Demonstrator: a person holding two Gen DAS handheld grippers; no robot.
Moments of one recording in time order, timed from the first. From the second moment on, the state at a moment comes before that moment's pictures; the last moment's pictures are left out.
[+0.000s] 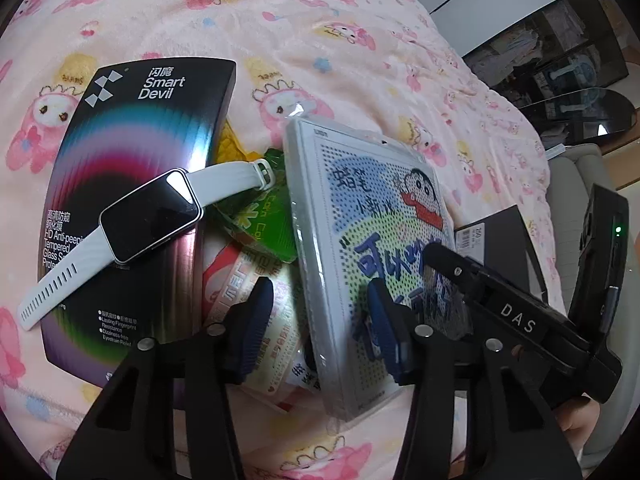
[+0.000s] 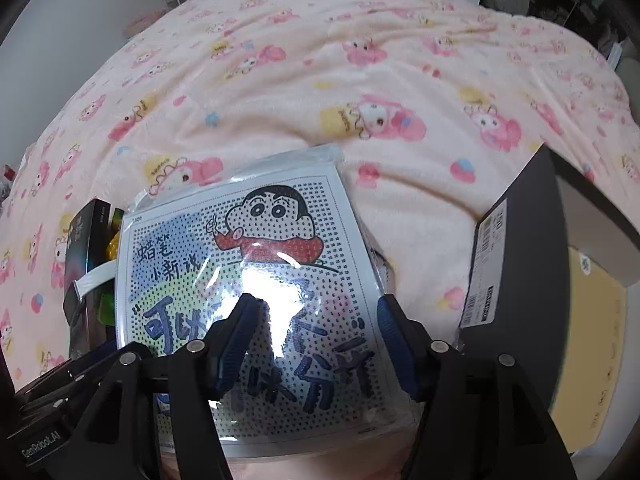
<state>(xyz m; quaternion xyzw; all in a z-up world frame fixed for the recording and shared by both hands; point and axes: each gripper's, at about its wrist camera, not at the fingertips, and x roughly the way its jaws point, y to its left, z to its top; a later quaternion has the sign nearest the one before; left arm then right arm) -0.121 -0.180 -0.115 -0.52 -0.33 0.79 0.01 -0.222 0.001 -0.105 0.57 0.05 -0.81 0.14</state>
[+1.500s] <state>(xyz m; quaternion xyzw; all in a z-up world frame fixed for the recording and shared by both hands) -0.064 -0.157 -0.023 -0.46 -0.26 0.85 0.04 -0.115 0.055 -0.030 0.53 -0.06 -0.81 0.24</state>
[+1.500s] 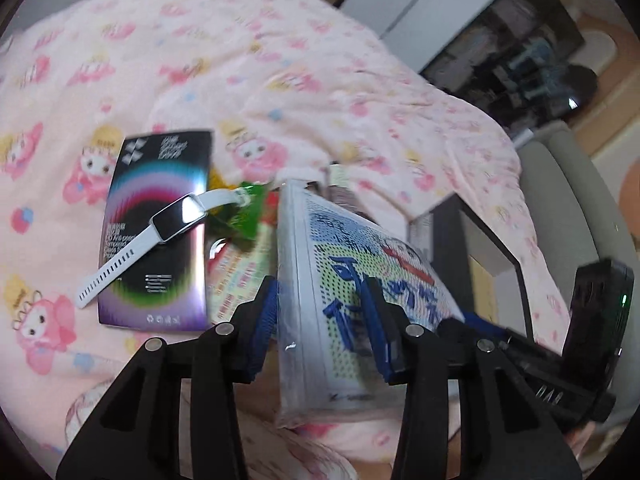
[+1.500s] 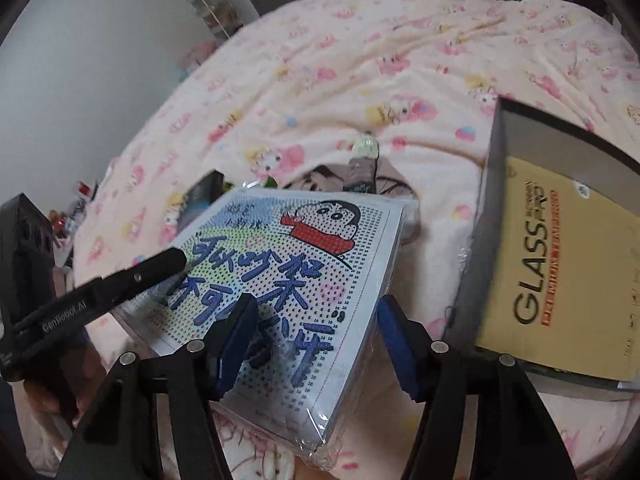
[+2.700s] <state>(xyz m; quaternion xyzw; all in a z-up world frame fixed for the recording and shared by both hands) -0.202 0.131 -0.062 -0.56 -0.03 0.82 0.11 -0.191 0.309 -0.089 0.57 -0.18 -0.80 0.12</state>
